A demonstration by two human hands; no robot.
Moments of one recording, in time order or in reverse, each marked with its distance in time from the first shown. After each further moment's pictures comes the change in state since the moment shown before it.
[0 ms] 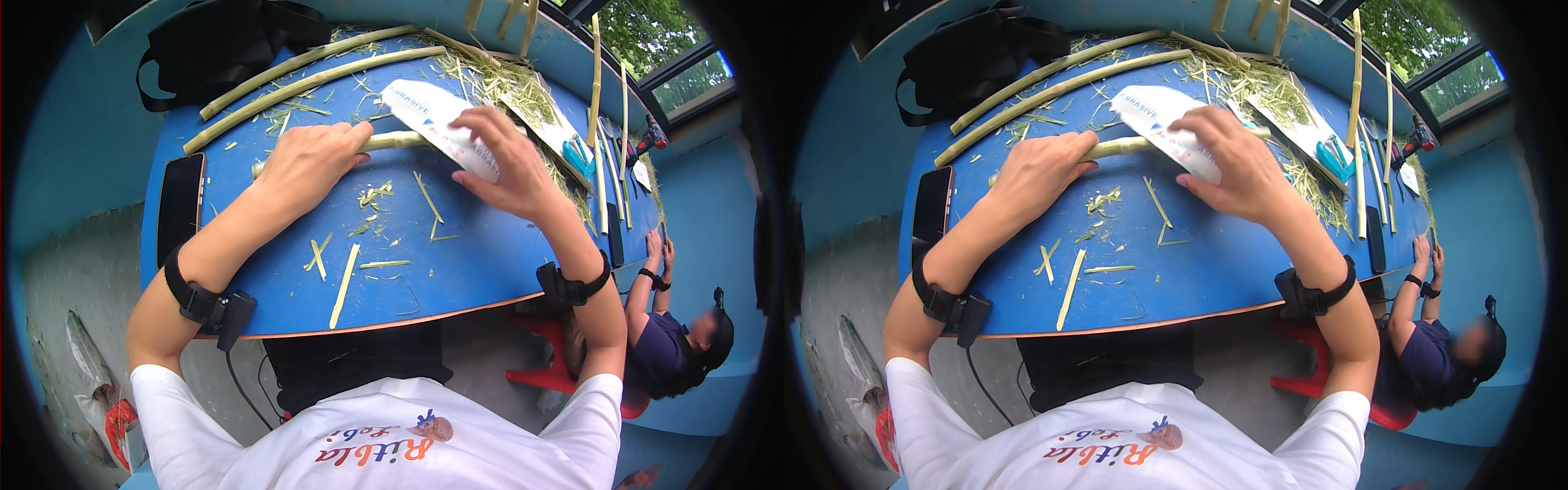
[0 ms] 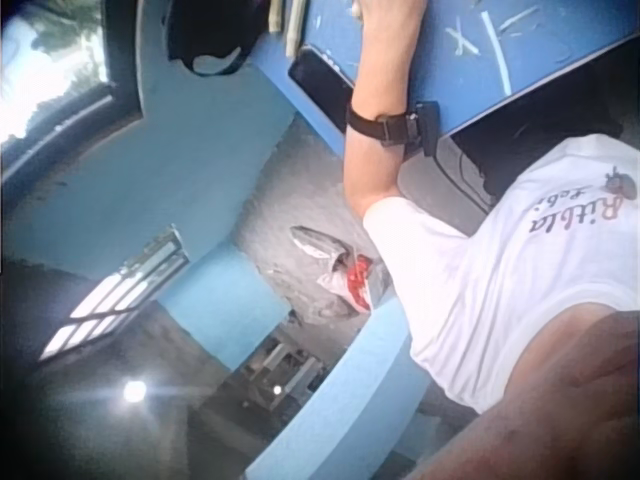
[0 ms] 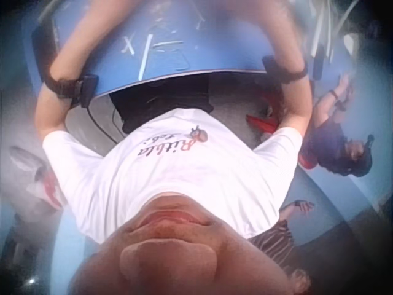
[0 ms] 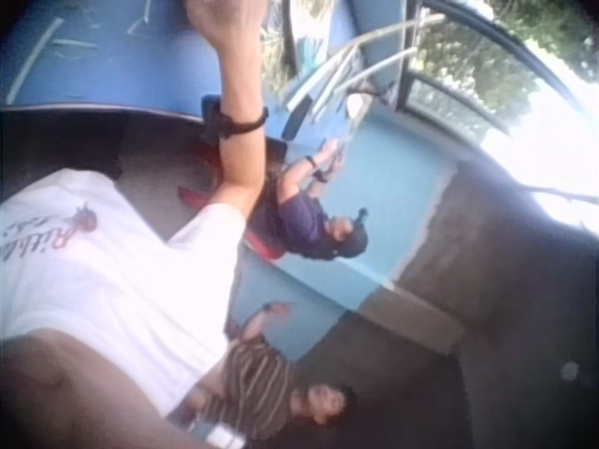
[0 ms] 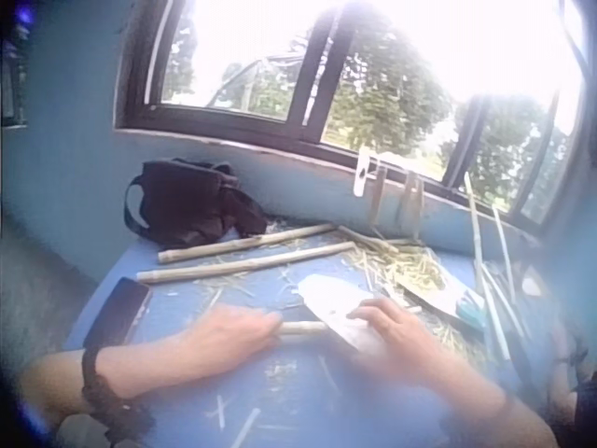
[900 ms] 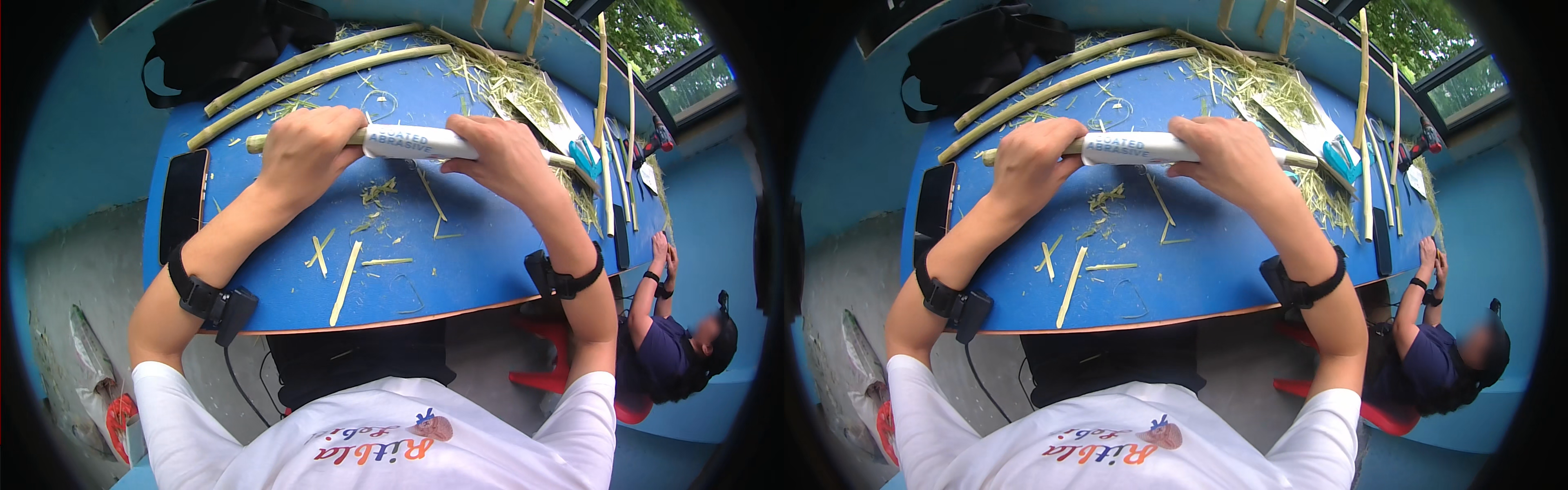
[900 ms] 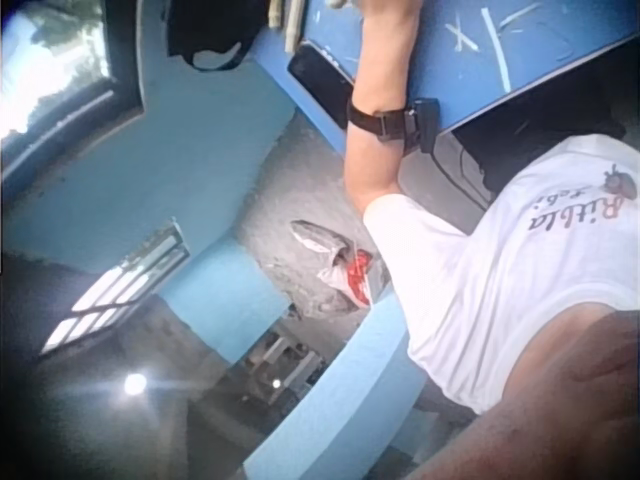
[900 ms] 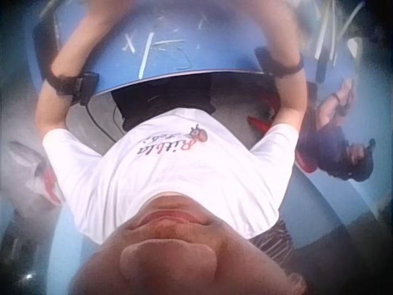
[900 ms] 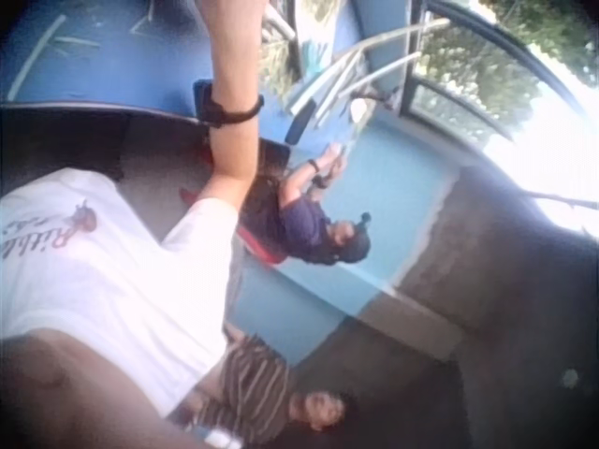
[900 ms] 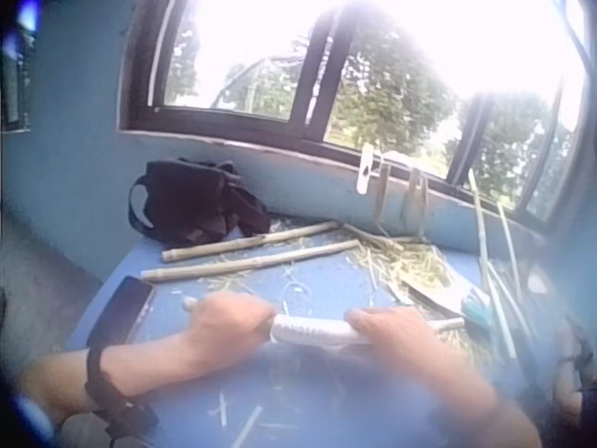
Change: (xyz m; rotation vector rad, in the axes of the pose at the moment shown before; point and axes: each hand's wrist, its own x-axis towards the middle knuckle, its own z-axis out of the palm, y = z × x) left_hand -0.002 -0.001 -0.004 -0.027 0.290 -0.009; right_hand 0.019 -0.002 0.011 -0.247 -0.103 0.037
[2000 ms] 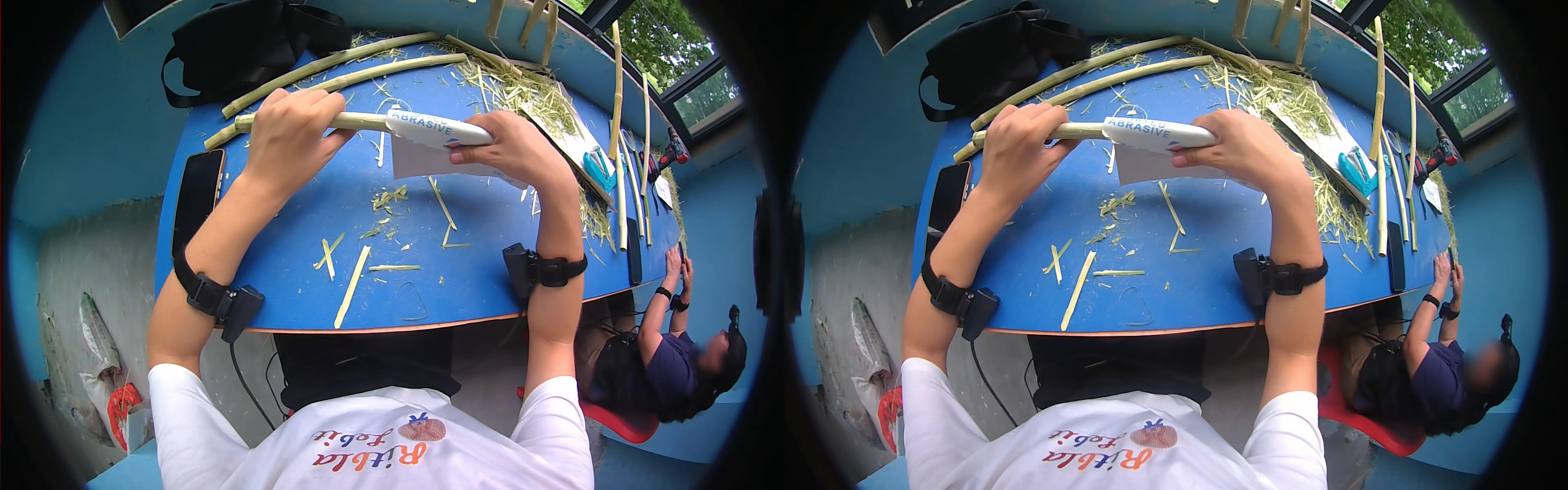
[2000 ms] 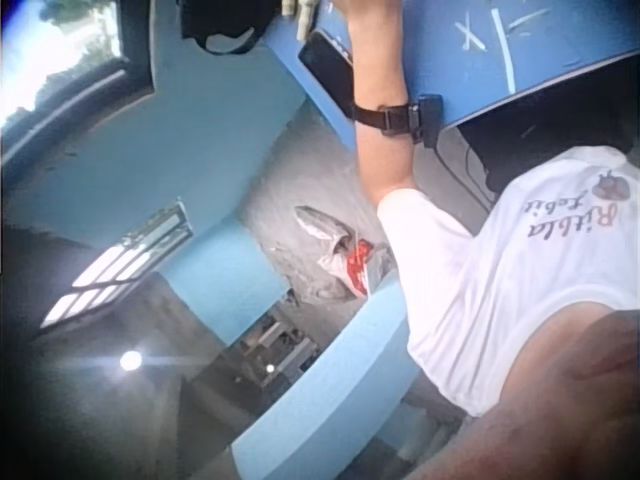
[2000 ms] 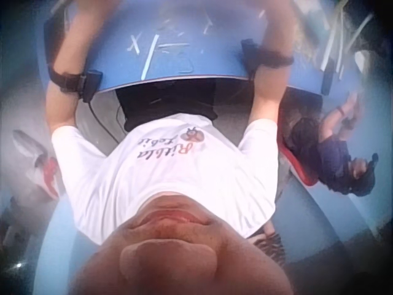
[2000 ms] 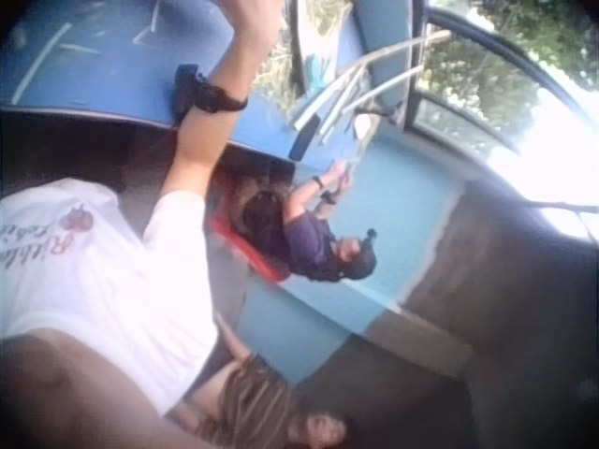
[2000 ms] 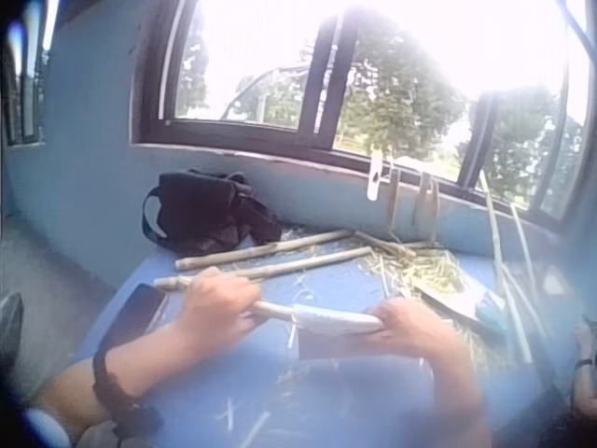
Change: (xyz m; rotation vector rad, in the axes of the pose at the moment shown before) left_hand 0.008 -0.019 -0.021 0.256 0.003 -0.061; right_hand 0.022 0.018 -0.003 0.331 -0.167 0.237
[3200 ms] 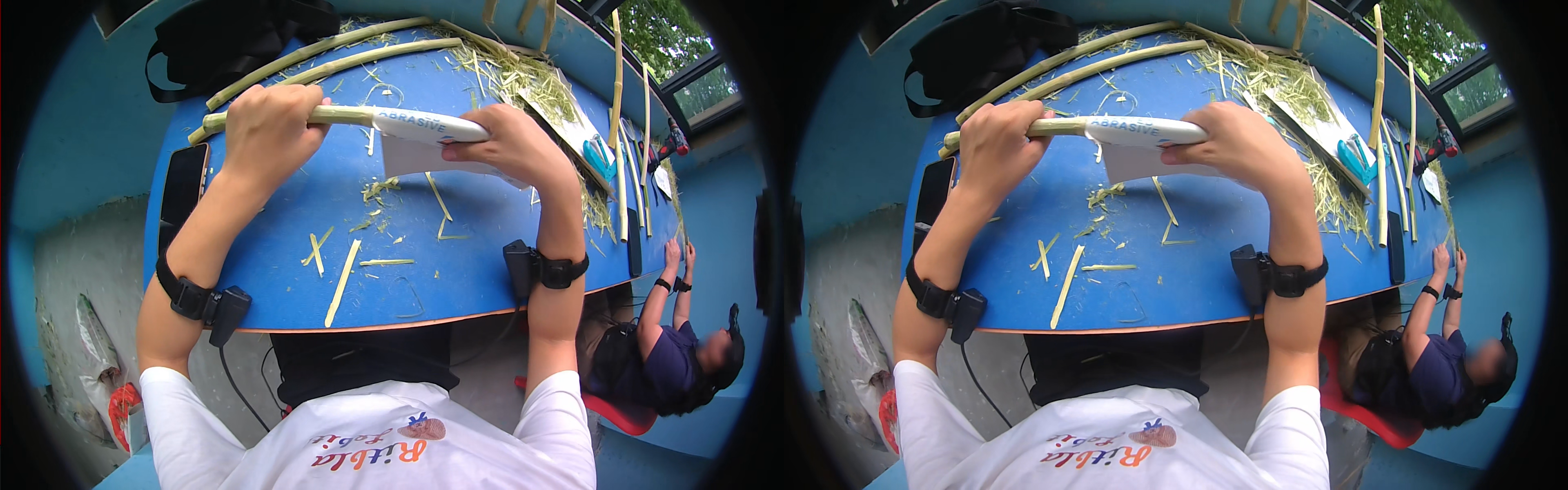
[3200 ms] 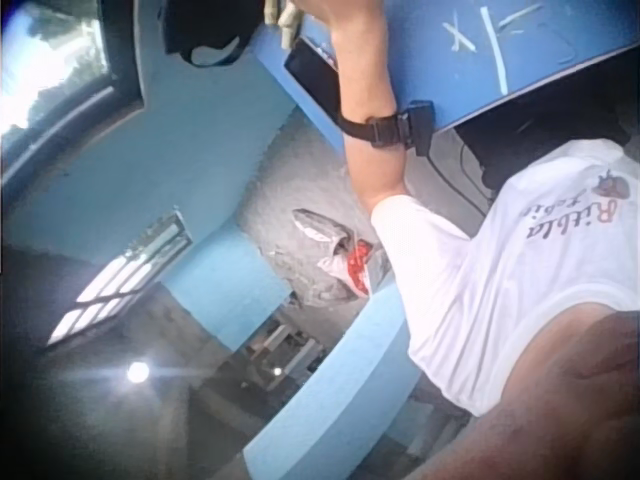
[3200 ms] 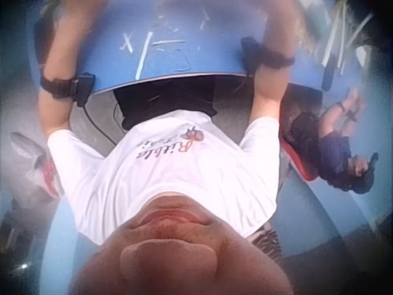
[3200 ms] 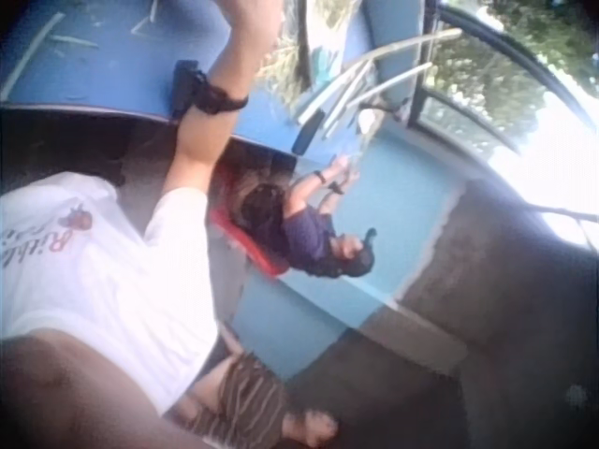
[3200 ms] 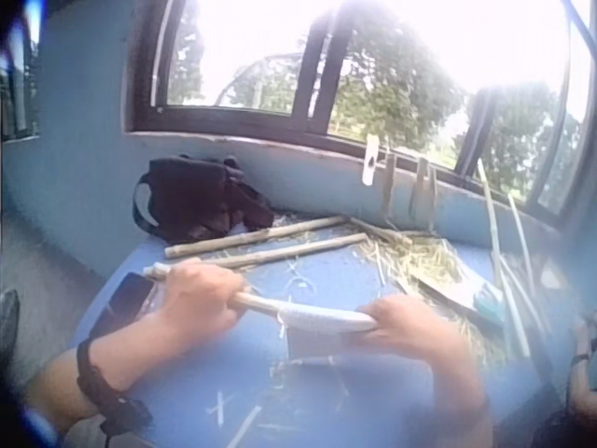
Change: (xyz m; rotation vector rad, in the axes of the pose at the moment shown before) left_hand -0.002 0.004 -0.006 0.060 -0.028 -0.053; right_hand -0.010 -0.003 0.003 -0.047 -0.001 -0.031
